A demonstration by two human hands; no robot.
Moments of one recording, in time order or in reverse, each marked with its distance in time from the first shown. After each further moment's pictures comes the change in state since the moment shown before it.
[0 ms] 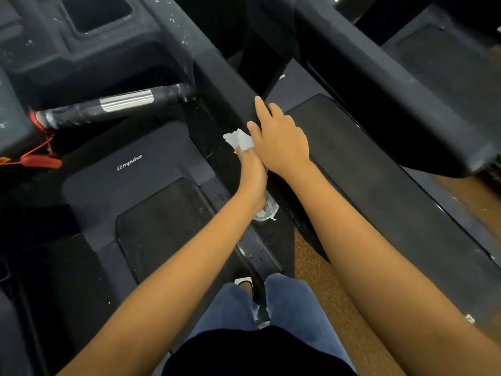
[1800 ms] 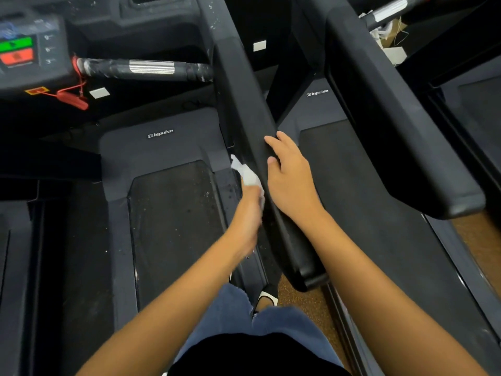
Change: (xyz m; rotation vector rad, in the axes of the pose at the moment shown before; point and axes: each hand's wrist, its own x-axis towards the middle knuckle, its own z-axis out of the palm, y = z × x) left_hand -0.092 -0.073 0.052 -0.062 0.147 -0.066; right_hand -0.088 0.071 -0.028 0.667 -0.138 -0.116
